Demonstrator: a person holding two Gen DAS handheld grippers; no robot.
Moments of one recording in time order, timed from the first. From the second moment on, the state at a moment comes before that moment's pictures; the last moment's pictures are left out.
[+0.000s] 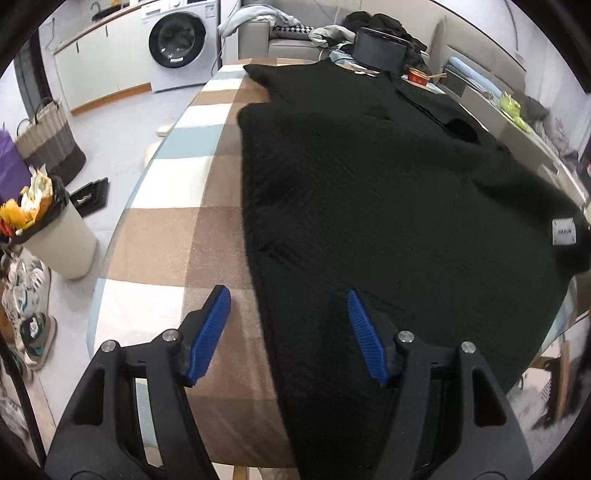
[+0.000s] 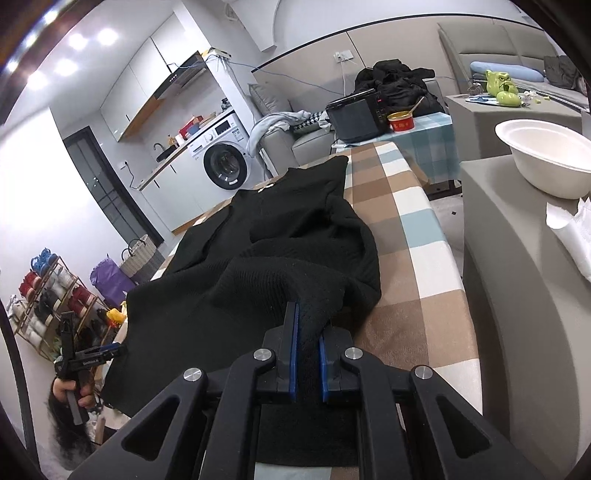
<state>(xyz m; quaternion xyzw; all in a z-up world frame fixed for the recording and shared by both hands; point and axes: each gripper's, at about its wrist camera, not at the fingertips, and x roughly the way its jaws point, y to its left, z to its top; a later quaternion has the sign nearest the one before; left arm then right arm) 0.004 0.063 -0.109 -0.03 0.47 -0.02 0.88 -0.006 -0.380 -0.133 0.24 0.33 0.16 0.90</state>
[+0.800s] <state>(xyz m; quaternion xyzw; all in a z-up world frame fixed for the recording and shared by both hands) -0.016 0.076 -0.035 -0.08 0.33 -0.07 0.94 -0.033 -0.369 -0.108 0.21 0.26 0.26 0.91</state>
